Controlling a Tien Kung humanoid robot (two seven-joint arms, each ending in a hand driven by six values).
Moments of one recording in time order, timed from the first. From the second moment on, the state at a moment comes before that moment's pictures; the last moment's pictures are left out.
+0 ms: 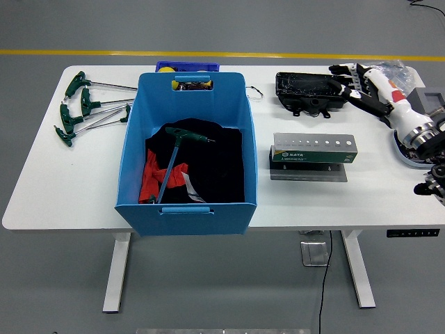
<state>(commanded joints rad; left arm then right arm) -0.09 0.10 -0.38 -0.24 -0.07 0.33 -0.13 0.51 -0.45 1.02 1.16 -1.23 -0.10 0.26</state>
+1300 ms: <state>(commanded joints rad) -0.10 0.08 -0.39 -0.23 -0.08 0.32 -0.14 0.01 -0.23 1.59 1.39 -1.36 0.00 0.24</state>
